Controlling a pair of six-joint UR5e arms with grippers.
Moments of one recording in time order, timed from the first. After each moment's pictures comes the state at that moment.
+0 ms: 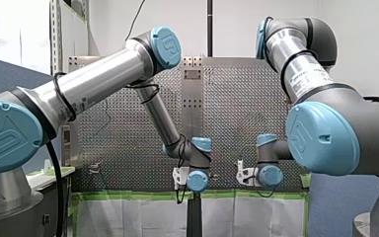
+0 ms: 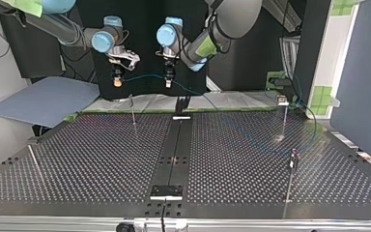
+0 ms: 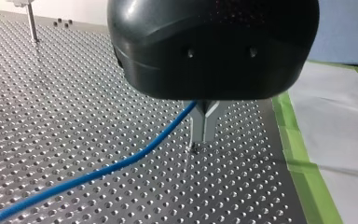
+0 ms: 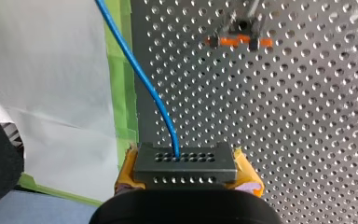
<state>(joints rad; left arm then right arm) -0.78 -2.58 -1.55 -2.27 -2.17 -1.70 1.88 -0.70 1.91 -0.92 1.62 1.56</state>
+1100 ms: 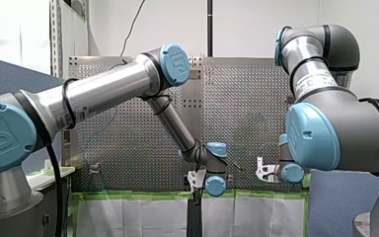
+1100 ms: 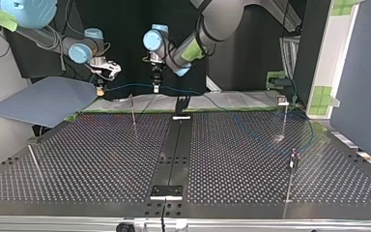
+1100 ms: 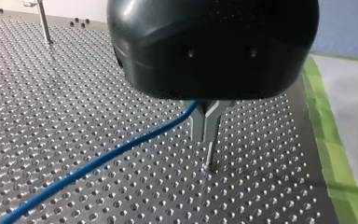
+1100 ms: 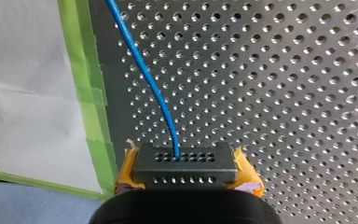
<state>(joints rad) -0.82 -2.70 -1.31 -2.29 -2.23 -1.73 1.69 -0.65 1.79 -0.88 1.44 1.53</state>
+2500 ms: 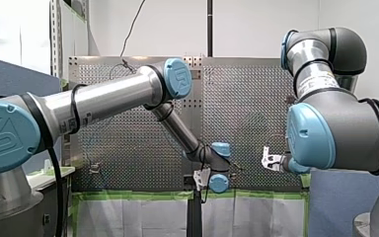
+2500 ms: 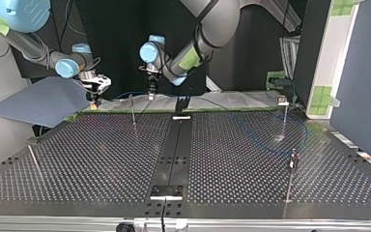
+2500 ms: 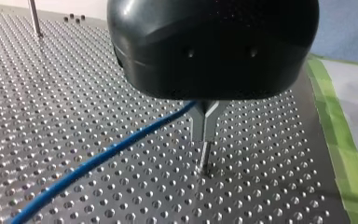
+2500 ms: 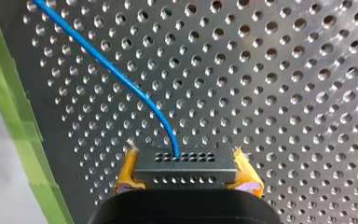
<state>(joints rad) -0.79 -2.79 -1.12 -2.41 -2.15 -1.77 1.63 -0.63 1.61 -0.77 1.27 1.64</state>
